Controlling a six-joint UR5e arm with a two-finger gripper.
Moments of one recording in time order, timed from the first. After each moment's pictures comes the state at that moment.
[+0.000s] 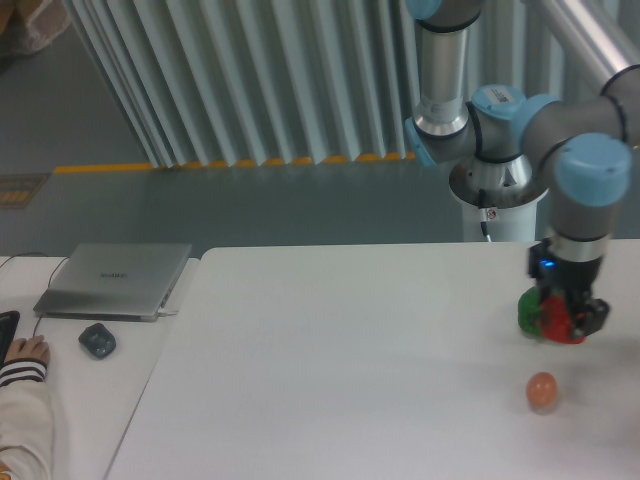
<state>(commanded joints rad) 2.34 -1.88 -1.51 -1.29 1.54 1.06</state>
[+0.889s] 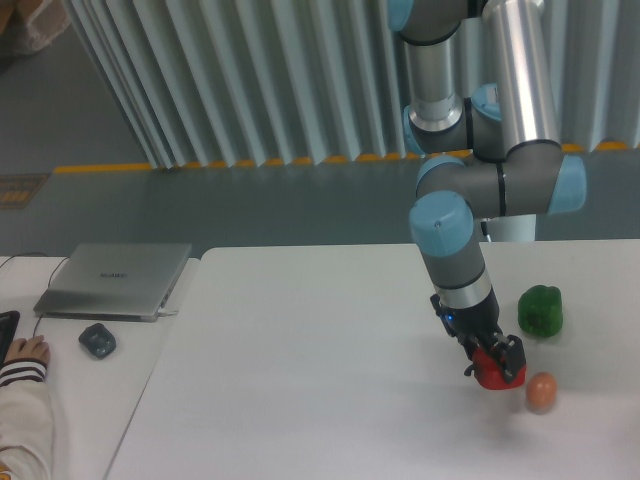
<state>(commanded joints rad) 2.17 -2.02 -1.54 -1.08 1.81 0.81</state>
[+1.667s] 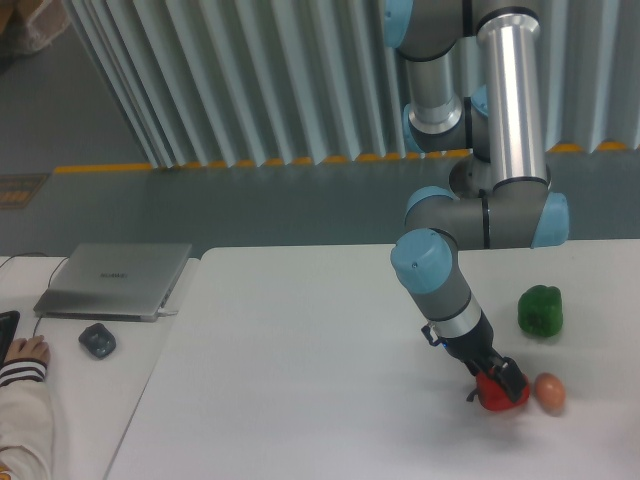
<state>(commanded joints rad) 2.15 -2.06 -1.54 -1.06 1.90 0.81</state>
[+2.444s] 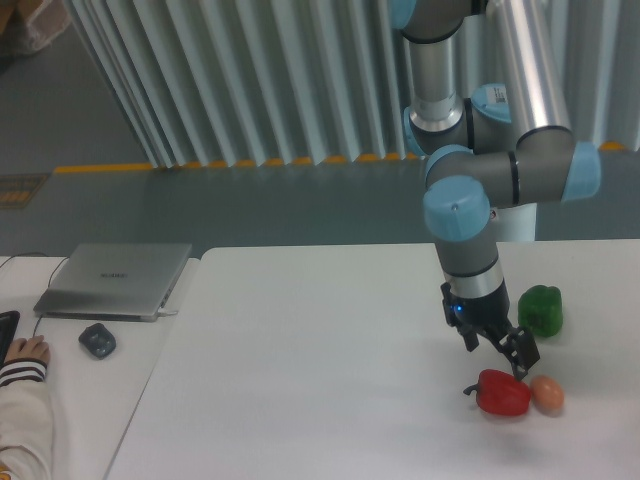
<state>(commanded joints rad) 2.25 -1.92 -1.50 -1.13 1.67 1.02</state>
